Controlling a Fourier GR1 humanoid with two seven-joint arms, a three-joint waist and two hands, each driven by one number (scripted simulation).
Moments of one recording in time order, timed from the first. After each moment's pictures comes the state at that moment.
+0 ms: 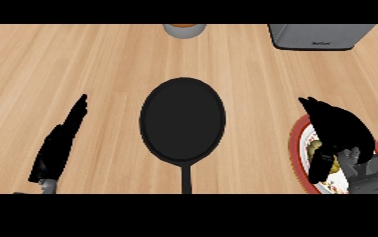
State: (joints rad) left arm 0.02 0.45 -0.24 -1.55 0.07 0.25 0.11; right arm -0.32 -0.74 0.52 -1.76 0.35 0.42 1.04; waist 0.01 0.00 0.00
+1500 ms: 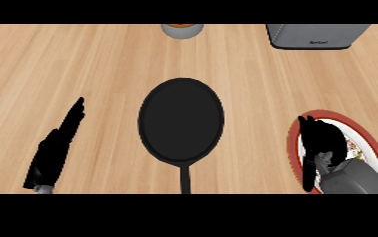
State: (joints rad) left arm 0.07 0.41 -0.19 -1.61 0.01 0.20 0.14; right arm -0.25 -0.59 0.52 -1.53 0.57 0.51 1.03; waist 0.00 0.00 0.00
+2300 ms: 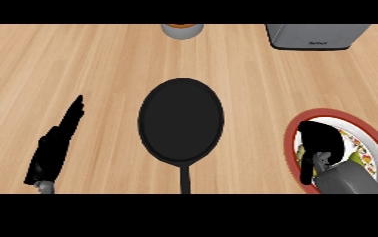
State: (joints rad) left arm 0.05 0.35 -0.11 -1.58 -0.04 0.13 0.14; right arm -0.20 -0.47 0.39 -1.43 0.77 0.49 0.90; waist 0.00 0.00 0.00
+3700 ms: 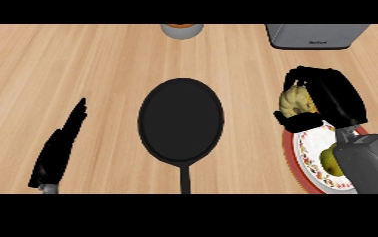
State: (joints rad) left arm 0.07 0.30 -0.10 -1.59 -0.10 0.11 0.13; right arm -0.34 -0.49 0.21 -1.56 0.79 0.04 0.15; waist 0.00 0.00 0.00
